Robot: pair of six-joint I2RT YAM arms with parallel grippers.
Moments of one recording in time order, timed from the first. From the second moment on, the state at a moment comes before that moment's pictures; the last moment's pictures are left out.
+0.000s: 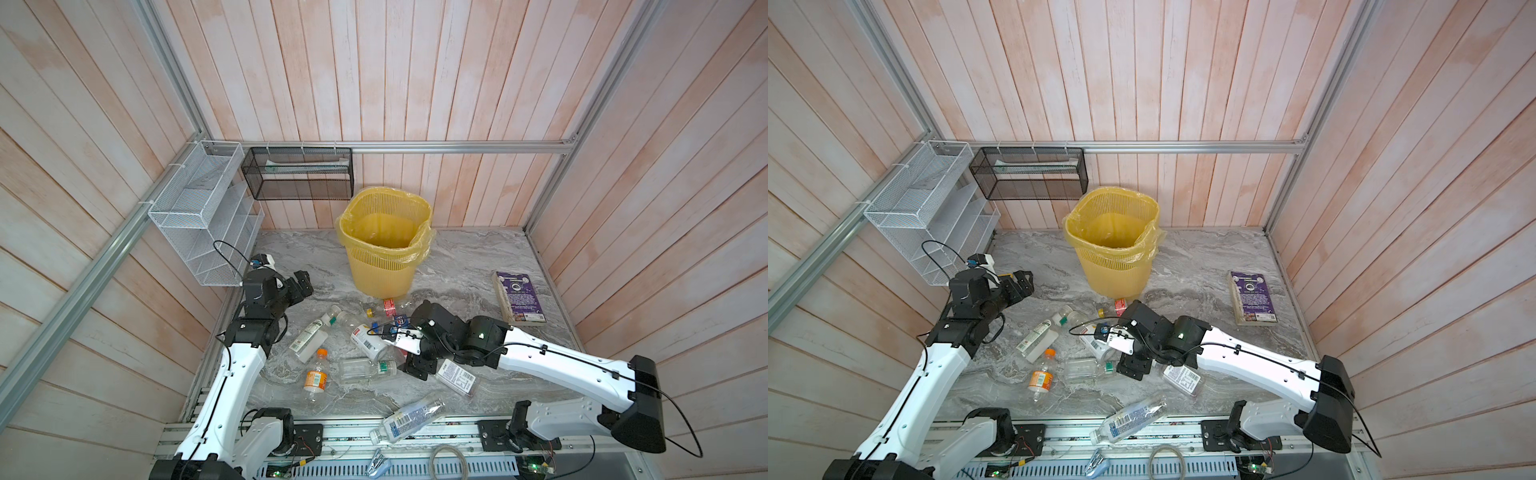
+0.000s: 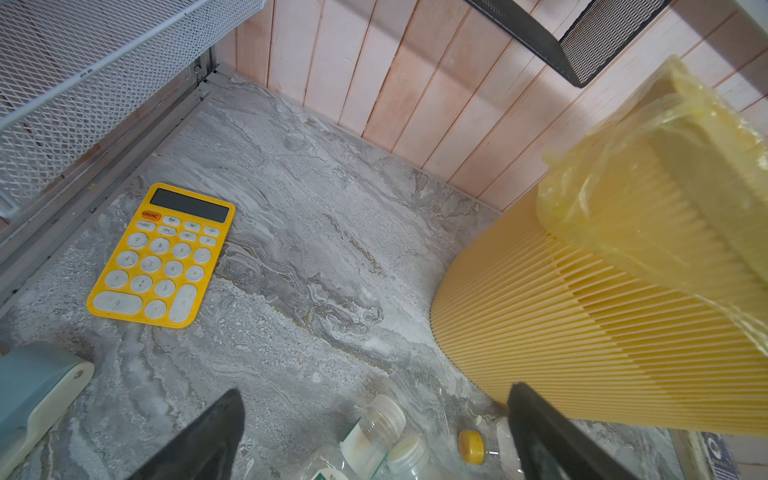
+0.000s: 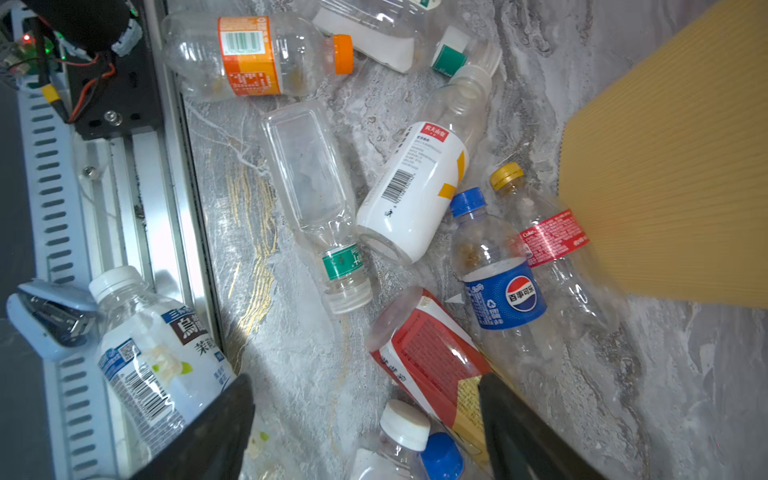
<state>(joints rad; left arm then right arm) -0.02 0.99 0.84 -0.35 0.03 -0.44 1.13 1.29 1.09 -0.76 -0.05 -0.28</state>
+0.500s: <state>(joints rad) -0.02 0.99 0.85 -0.37 0.05 -0.44 1.41 1.38 0.98 -0.78 -0.07 -0.28</state>
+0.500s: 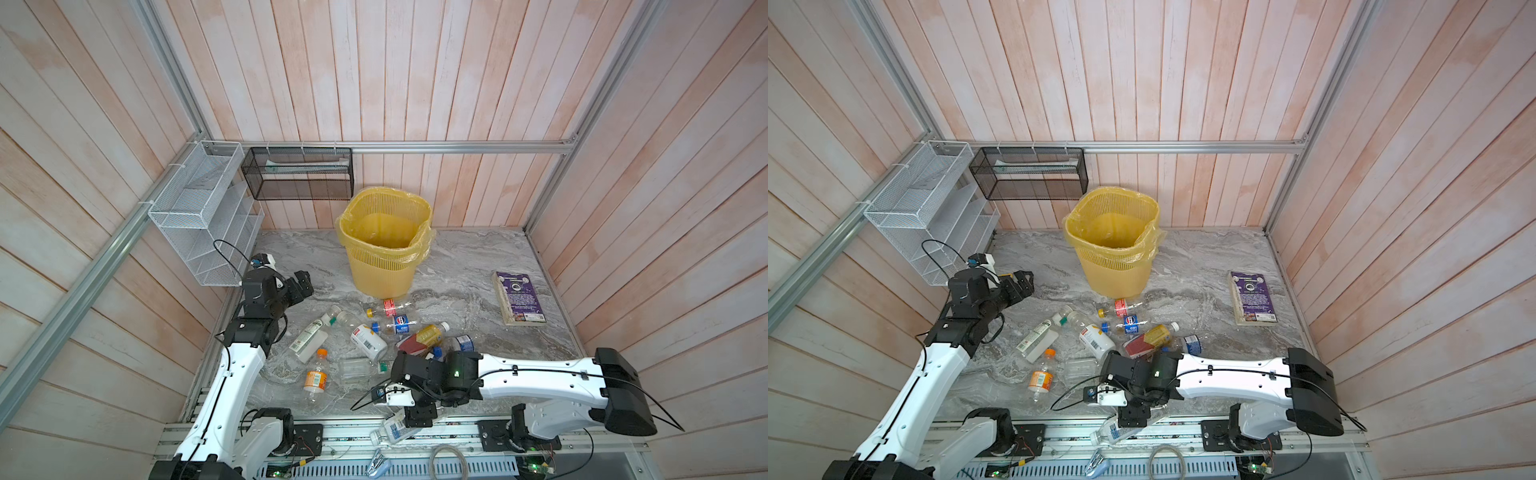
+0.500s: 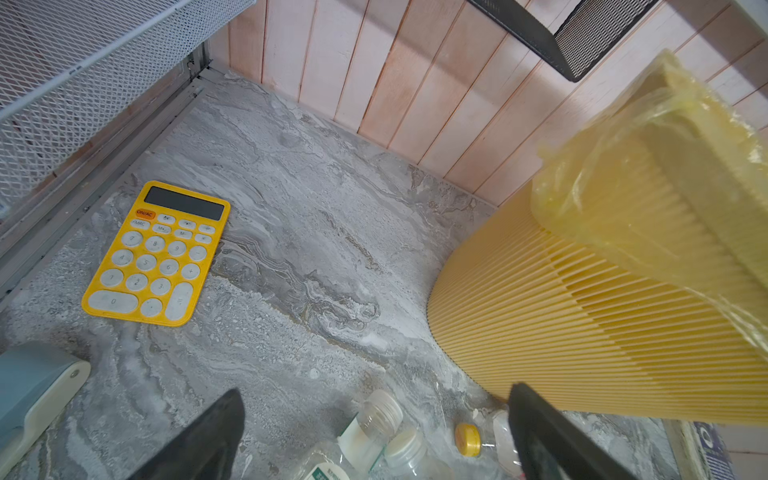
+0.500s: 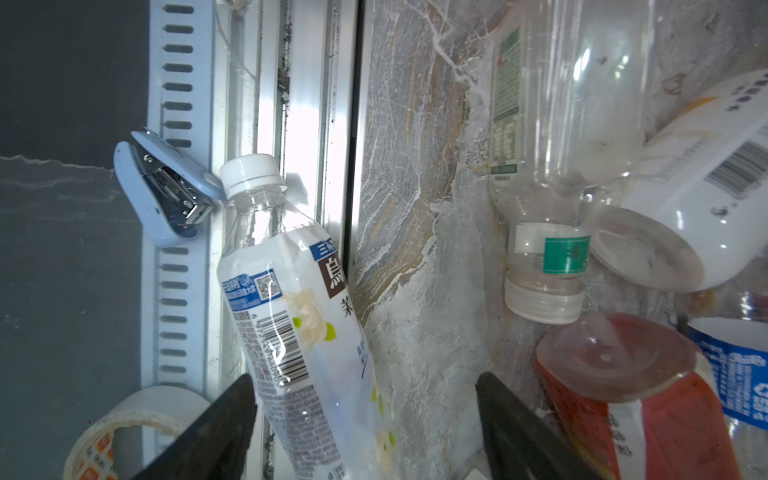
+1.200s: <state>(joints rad) -0.02 0.98 0.85 -0.39 0.04 -0.44 1.45 1.58 0.96 -0.79 -0.07 -0.27</state>
